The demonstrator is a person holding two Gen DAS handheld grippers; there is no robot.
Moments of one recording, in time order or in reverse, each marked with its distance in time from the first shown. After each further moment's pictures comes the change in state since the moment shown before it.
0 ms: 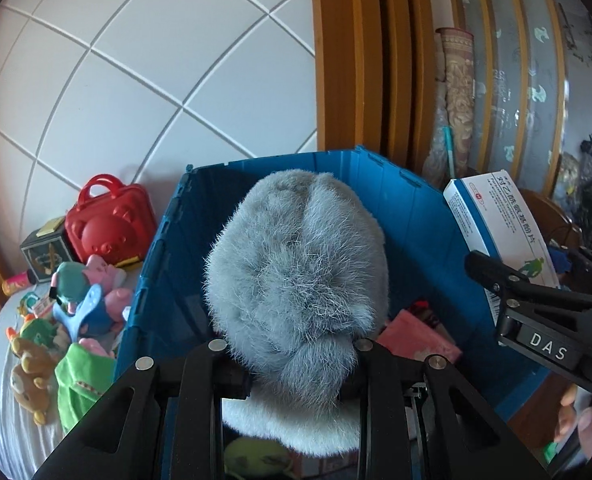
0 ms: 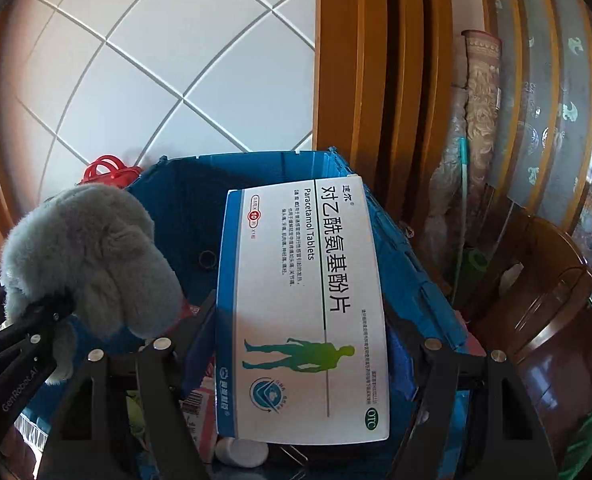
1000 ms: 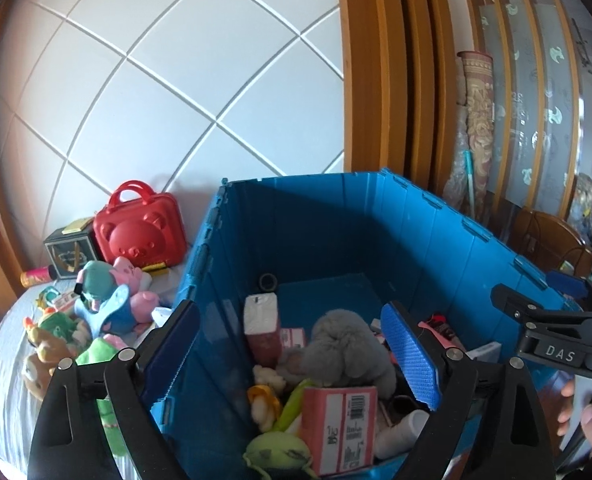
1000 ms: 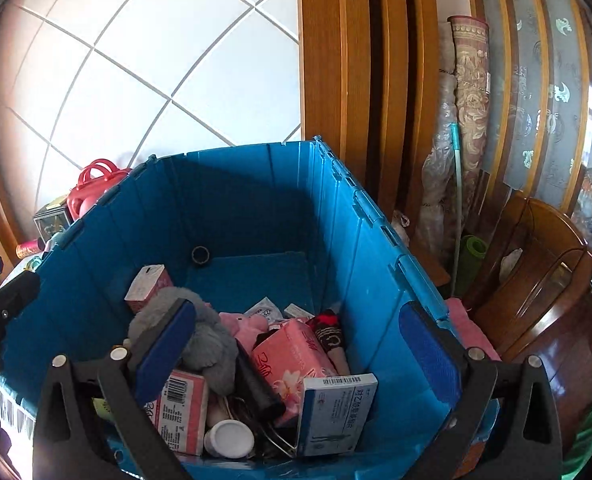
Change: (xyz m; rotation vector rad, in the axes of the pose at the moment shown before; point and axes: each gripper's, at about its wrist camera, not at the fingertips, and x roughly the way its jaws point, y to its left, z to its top) left arm -0.027 0.027 -0.006 -0.068 -0.087 0.096; right arm -0.011 -0.014 -0.015 0.034 -0.006 0.013
